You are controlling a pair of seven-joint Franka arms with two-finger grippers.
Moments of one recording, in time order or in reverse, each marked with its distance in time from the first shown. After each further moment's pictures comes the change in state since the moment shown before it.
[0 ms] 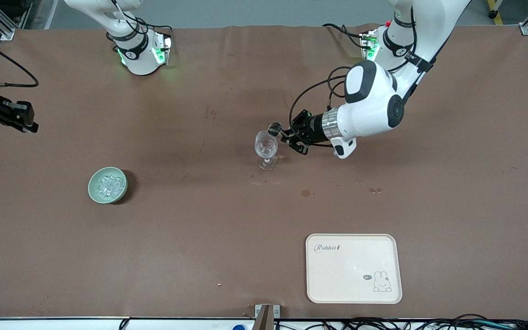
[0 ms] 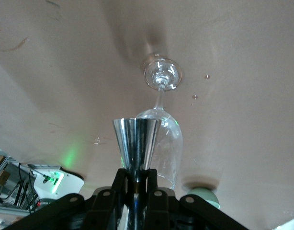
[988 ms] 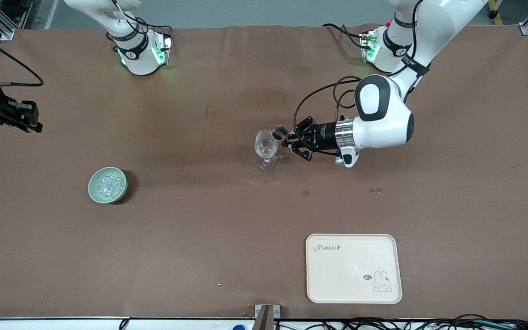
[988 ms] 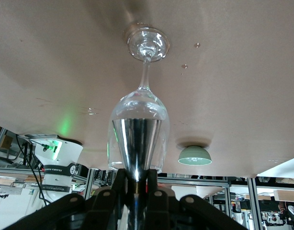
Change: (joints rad) left arm 0.062 0.040 0.001 -0.036 -0.386 -0.011 0.434; right arm 0.010 0.000 0.006 0.000 0.000 0.001 0.000
